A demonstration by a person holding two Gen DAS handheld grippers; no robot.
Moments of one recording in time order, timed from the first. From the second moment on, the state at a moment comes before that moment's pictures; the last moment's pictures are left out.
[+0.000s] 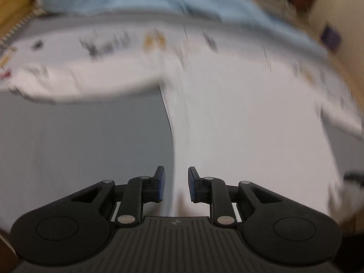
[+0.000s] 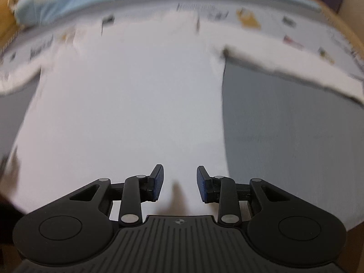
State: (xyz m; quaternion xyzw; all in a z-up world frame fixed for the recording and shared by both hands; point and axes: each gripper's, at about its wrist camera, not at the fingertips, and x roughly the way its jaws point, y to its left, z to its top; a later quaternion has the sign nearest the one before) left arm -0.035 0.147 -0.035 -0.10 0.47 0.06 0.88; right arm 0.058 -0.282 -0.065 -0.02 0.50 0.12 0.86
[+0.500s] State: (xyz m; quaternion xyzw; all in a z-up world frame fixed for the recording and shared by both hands) left arm 0.062 0.361 -0.050 -0.14 0.38 0.21 0.89; right arm 0.149 -0.254 0.066 0.07 0.27 0.11 0.95
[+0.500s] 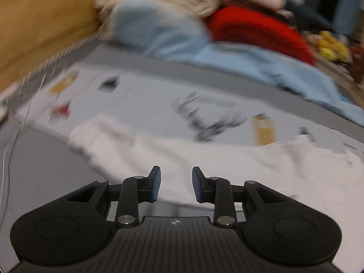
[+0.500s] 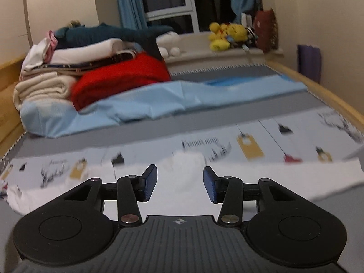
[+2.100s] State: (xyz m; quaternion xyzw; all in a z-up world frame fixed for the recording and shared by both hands) left arm 0.191 0.043 0.064 -0.15 0.26 -0.09 0.95; right arm 0.265 -0.232 0.007 0.17 0.39 0.08 0.90
